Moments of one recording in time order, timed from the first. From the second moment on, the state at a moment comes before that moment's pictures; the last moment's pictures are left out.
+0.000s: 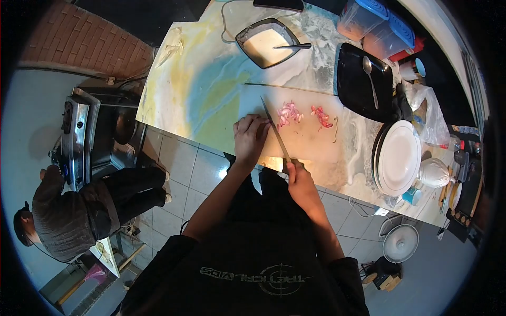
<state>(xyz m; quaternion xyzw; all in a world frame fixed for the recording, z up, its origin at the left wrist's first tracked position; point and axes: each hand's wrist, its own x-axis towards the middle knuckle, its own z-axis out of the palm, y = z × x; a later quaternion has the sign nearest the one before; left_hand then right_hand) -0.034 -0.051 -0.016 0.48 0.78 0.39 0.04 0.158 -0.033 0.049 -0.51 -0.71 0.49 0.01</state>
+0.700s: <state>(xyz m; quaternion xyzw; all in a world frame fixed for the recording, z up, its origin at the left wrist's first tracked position) -0.031 -0.053 -0.014 0.49 0.78 0.39 0.05 0.163 -0.043 0.042 -0.50 -0.72 0.48 0.03</state>
